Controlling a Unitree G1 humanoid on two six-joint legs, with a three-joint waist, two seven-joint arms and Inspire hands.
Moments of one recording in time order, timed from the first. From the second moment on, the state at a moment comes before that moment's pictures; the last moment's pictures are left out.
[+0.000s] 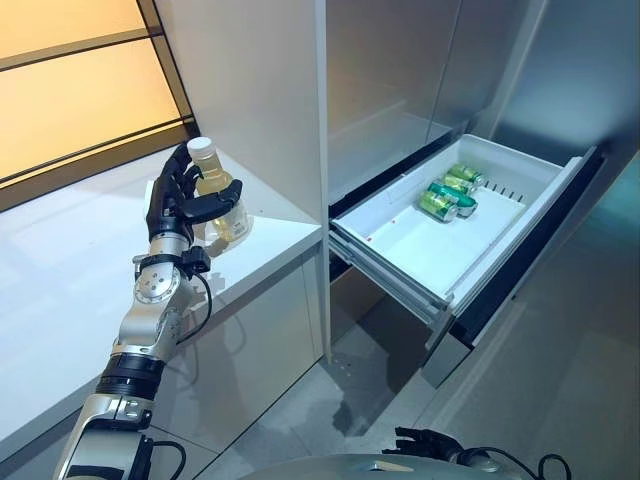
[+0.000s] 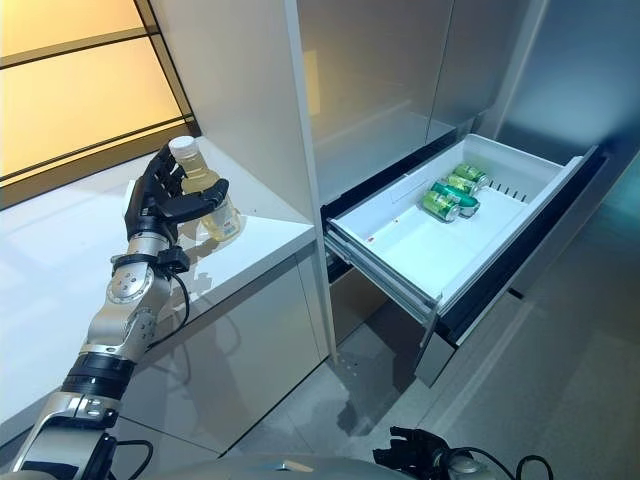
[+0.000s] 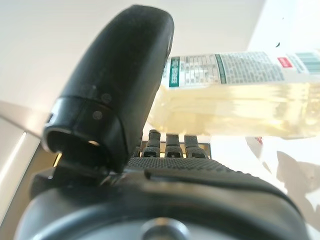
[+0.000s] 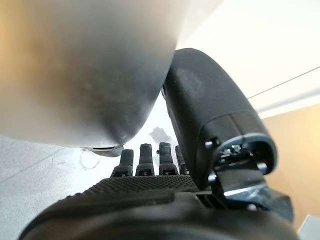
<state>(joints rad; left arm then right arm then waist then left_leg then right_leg) -0.29 0.52 -0.02 0.21 -0.51 -0.09 0.24 0.00 -0.26 0.25 1.18 0.14 0.02 0.29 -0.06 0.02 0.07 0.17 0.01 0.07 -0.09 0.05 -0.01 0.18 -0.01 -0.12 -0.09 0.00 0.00</state>
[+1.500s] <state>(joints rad) -0.22 0.48 -0.22 -0.08 -0.68 -0.07 -0.29 0.05 -0.36 0.36 0.23 0.18 0.00 0.43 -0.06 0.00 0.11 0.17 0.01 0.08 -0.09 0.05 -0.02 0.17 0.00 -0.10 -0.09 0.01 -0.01</state>
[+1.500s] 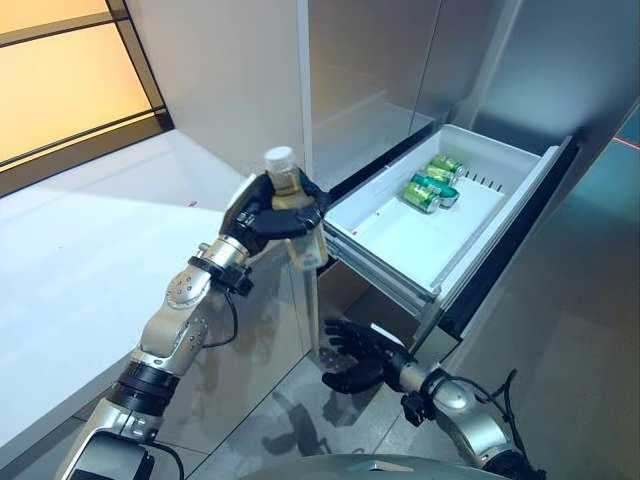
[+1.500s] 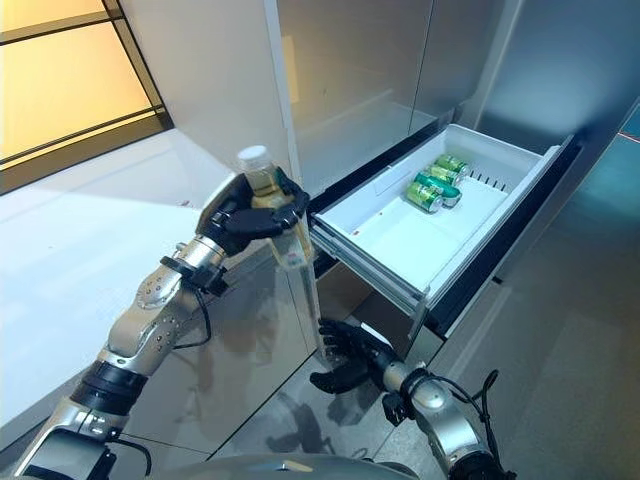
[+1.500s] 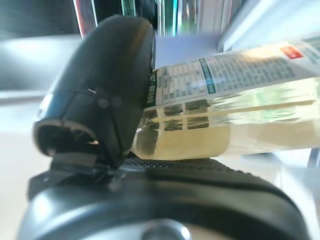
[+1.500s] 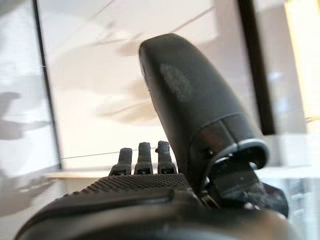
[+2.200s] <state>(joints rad) -0.12 0.49 -0.32 -0.09 -0.62 -0.08 -0.40 -0.10 -0.52 0.28 -0.07 0.59 0.24 0.60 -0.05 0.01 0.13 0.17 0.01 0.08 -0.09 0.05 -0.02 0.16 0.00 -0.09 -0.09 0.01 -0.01</state>
